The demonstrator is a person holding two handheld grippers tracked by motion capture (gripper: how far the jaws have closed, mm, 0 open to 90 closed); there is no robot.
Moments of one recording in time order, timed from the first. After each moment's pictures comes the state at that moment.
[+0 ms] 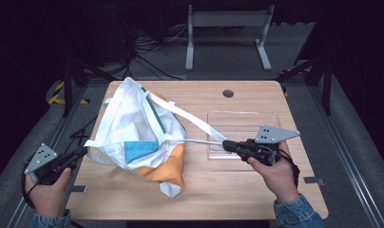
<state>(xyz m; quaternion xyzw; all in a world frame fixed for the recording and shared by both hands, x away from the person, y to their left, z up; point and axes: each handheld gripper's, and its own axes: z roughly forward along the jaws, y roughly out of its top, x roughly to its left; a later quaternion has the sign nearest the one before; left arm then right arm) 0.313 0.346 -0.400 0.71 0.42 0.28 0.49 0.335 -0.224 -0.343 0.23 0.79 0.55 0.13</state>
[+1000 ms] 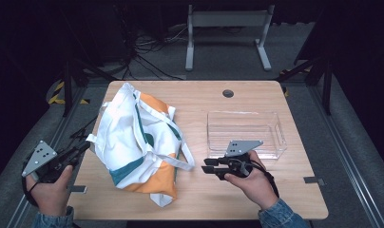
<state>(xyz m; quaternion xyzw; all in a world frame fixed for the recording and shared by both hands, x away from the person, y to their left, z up) 0.311 0.331 -0.382 0.70 0.37 0.30 0.53 0.338 -0.175 -0.389 0.23 0.84 0.50 0.04</state>
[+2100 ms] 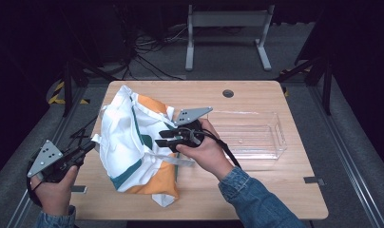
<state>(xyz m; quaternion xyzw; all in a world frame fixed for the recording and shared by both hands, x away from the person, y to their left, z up) 0.312 0.320 -0.380 0.71 0.34 0.31 0.53 0.392 -0.053 -0.331 0.17 0.84 0.52 0.04</state>
